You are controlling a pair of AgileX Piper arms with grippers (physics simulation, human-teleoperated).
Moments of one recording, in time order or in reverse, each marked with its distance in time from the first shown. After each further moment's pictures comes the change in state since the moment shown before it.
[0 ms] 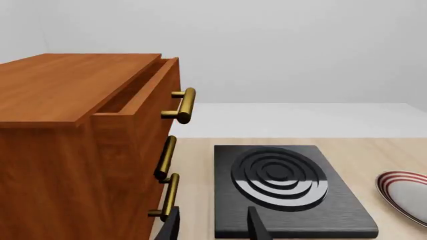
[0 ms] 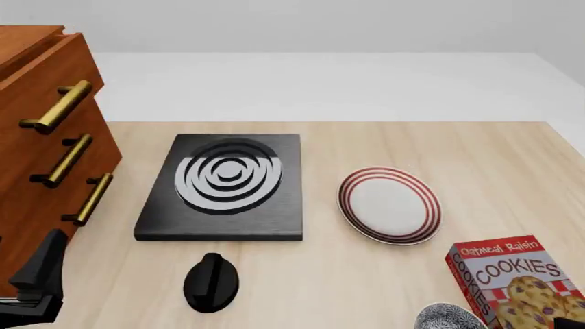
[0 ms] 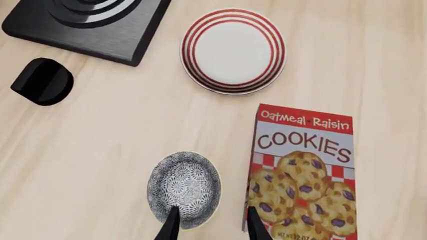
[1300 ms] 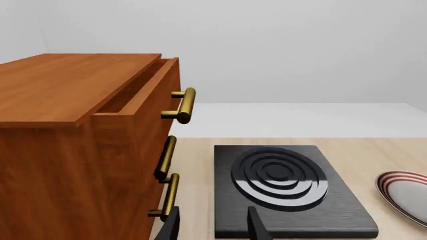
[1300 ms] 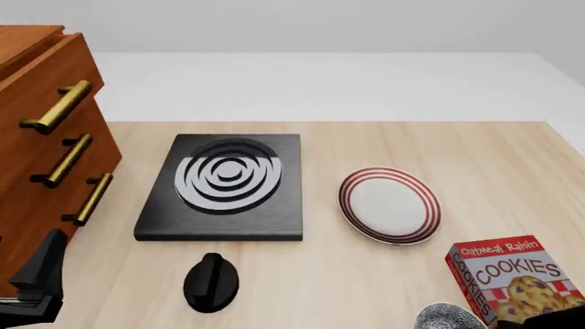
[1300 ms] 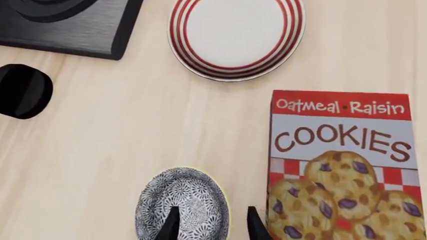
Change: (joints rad) left arm 0.000 0.000 0.000 0.000 0.000; right arm 0.049 0.202 0.267 -0.386 0.173
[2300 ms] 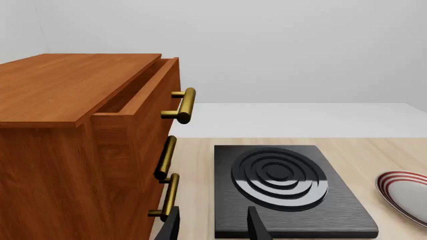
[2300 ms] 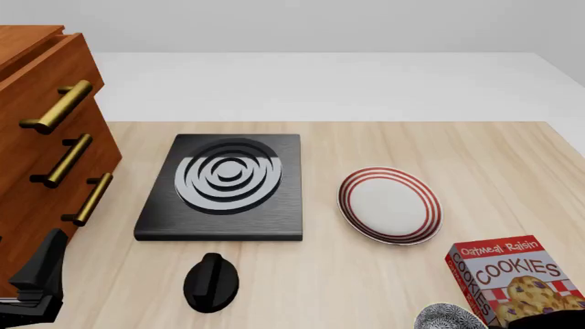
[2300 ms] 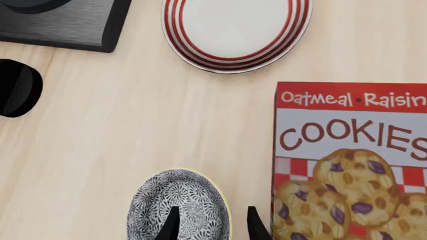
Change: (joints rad) left arm 0.000 0.000 0.000 0.000 0.000; right arm 0.017 0.084 0.078 -0.135 0.033
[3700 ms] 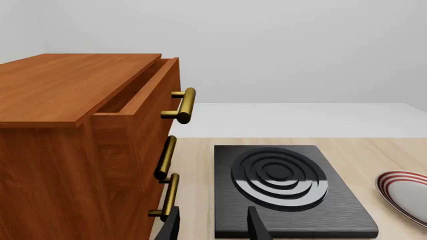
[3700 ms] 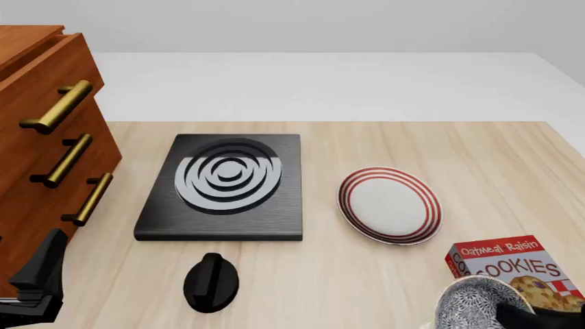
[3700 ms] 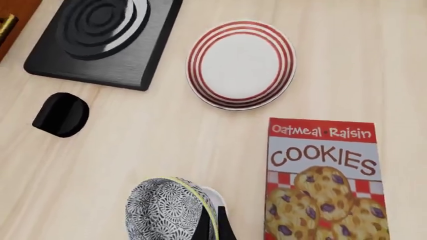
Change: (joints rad) left arm 0.000 0.000 0.000 0.000 0.000; right arm -0.017 -0.150 -0.298 0.306 -0.042
